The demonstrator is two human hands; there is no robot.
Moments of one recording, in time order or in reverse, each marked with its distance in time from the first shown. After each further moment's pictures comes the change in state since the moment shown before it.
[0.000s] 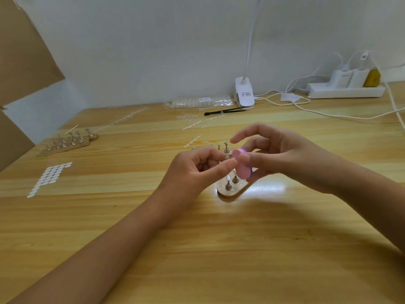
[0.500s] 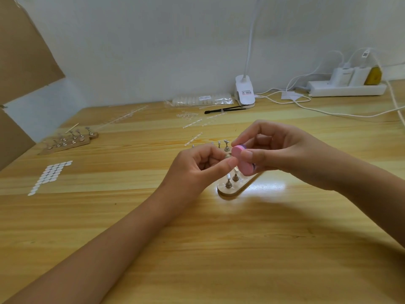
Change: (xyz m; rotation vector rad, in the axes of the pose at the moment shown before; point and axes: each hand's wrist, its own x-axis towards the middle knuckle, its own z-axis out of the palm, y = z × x) left_hand -0.001 -0.001 0.002 -0.005 -0.021 0.039; right_hand -0.001 -0.001 -0.002 0.037 -0.031 -0.049
